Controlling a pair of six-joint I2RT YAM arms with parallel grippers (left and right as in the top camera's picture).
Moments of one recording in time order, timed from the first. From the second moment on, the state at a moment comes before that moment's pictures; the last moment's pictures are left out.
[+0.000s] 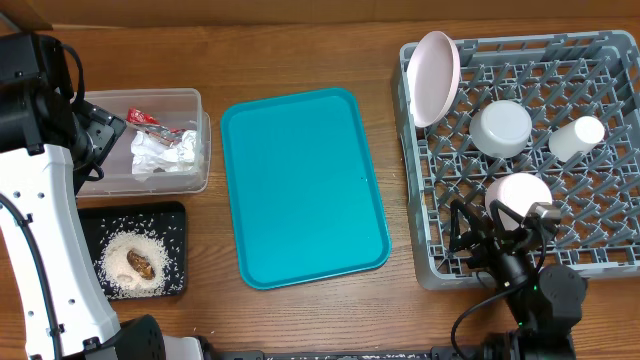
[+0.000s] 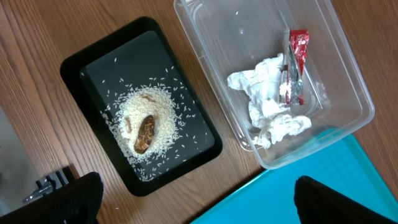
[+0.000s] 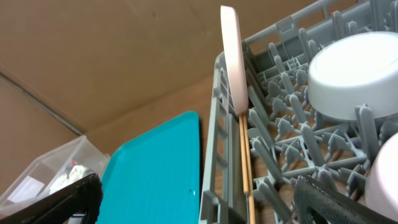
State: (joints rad) left arm 0.26 1.60 1.96 -1.63 -0.26 -0.87; right arm -0.06 0.20 0.19 -0.15 -0.35 0.50
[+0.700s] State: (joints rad) left arm 0.26 1.60 1.96 -1.63 -0.26 -0.87; right arm -0.06 0.01 0.02 0.05 -0.21 0.49
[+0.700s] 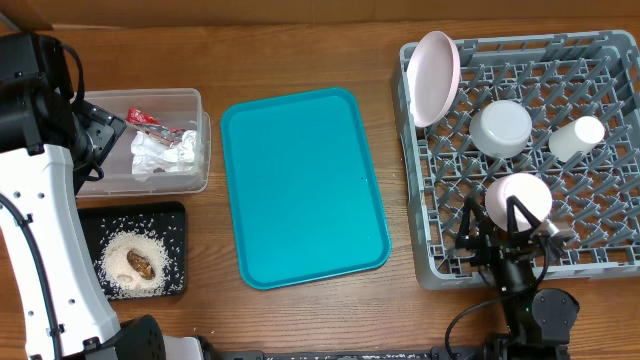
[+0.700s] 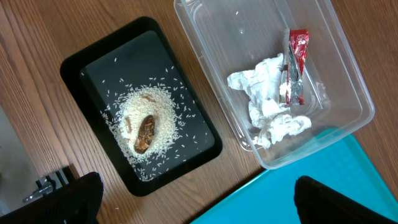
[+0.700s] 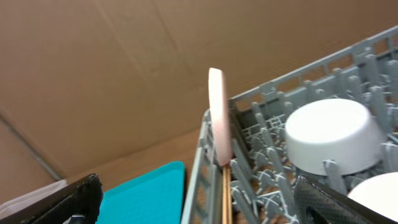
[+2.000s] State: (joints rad) left arm 0.26 1.60 1.96 -1.63 -0.26 -0.87; right arm -0.06 0.01 0.02 -0.03 -0.07 0.21
